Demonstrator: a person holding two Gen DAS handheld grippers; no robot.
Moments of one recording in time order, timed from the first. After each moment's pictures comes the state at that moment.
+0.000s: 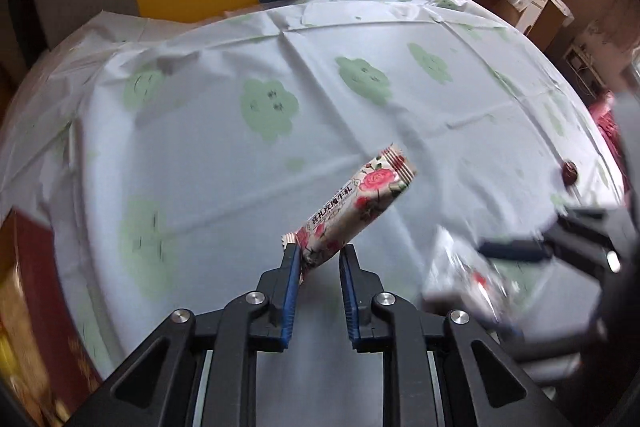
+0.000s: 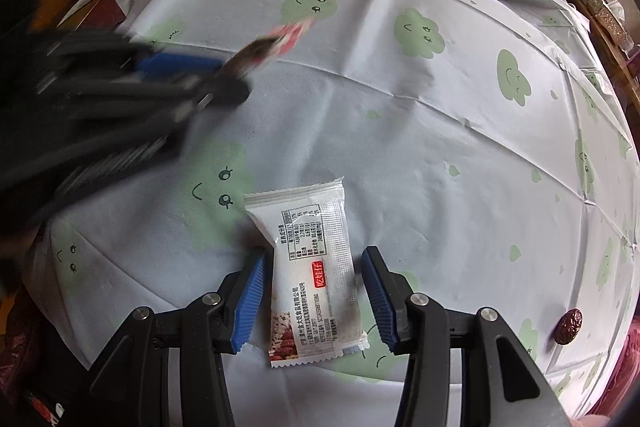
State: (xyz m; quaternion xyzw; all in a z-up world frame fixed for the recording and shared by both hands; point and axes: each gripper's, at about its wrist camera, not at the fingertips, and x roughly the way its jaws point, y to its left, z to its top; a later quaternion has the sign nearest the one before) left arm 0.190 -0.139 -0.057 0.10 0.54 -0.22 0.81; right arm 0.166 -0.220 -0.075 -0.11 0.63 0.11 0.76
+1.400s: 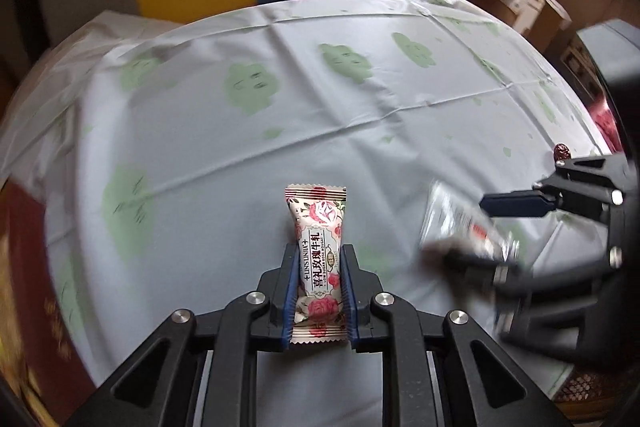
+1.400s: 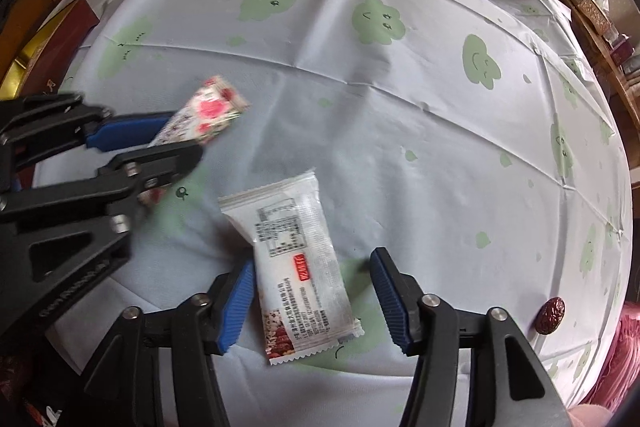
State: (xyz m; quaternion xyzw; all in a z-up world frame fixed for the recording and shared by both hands) left arm 0.161 -0.139 -0.063 0.09 0.52 -0.21 0.82; right arm 0.167 -0.246 -0.069 -0.11 0.63 0.08 0.76
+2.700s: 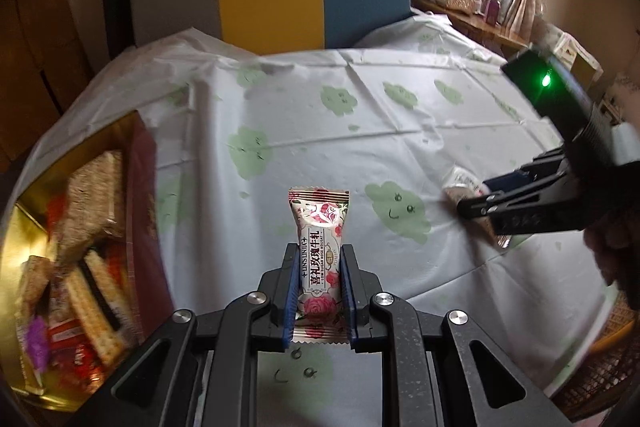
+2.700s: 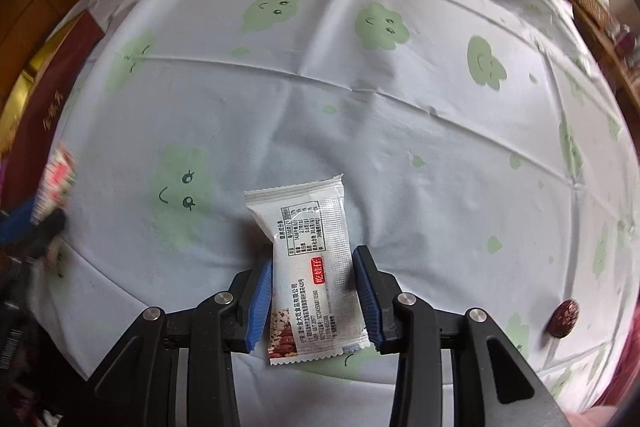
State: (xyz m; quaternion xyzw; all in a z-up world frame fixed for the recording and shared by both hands) left arm 0.074 -0.078 -0.027 0.05 0.43 -0.12 0.89; right arm 0.161 -0.243 -0.070 -0.10 0.62 0.09 0.78
